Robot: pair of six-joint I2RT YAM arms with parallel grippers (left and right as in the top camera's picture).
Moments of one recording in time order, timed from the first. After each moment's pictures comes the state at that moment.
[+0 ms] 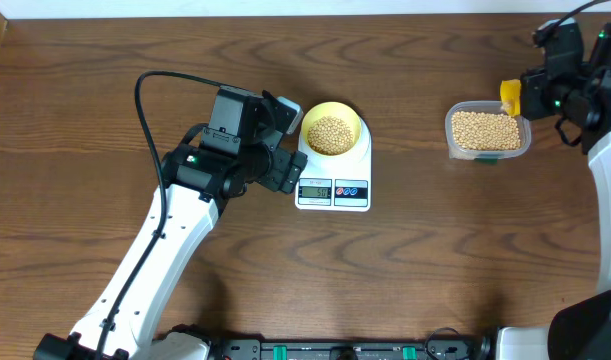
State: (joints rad) left arm -0.34 1.39 1.18 -0.76 0.21 0.13; right arm -0.19 1.57 1.46 -0.70 -0.26 -0.35
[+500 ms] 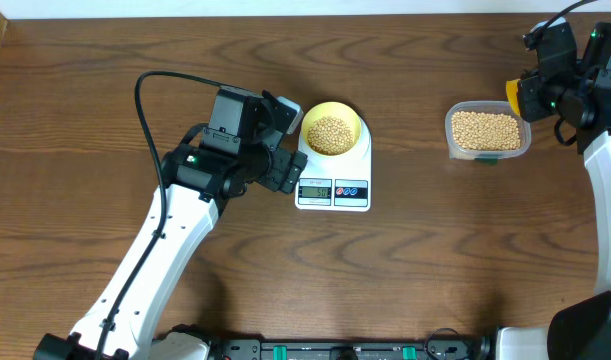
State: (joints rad) left arm -0.34 1.39 1.18 -0.76 0.21 0.13; right arm -0.17 1.57 1.46 -0.70 -0.19 -0.41
